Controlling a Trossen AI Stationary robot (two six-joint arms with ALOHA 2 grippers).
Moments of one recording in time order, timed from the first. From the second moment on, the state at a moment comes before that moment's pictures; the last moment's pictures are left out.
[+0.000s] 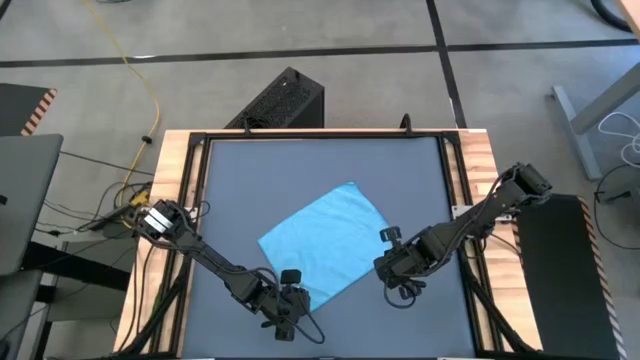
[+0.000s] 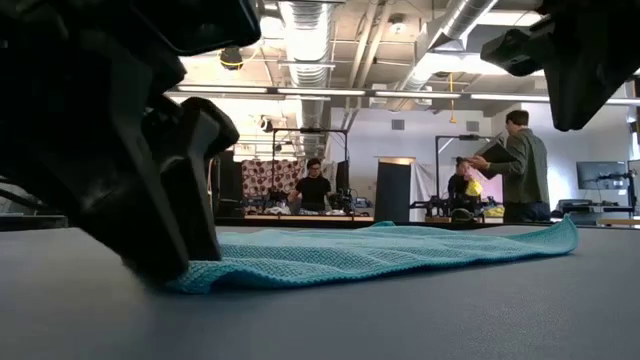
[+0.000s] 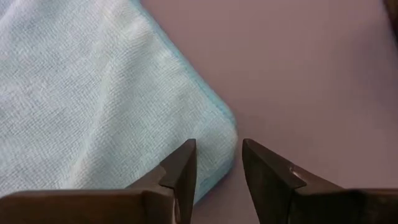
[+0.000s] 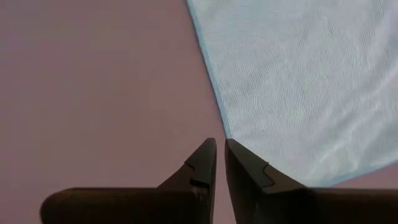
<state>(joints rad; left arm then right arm) -0.61 1.95 1.14 -0.10 -0.27 -0.46 0.53 1.49 1.12 -0.91 0.17 0.20</state>
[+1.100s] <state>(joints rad) -0.67 1.94 1.14 -0.19 -0.30 -0.72 0.50 1.49 0.94 -0.88 0.23 -0.29</state>
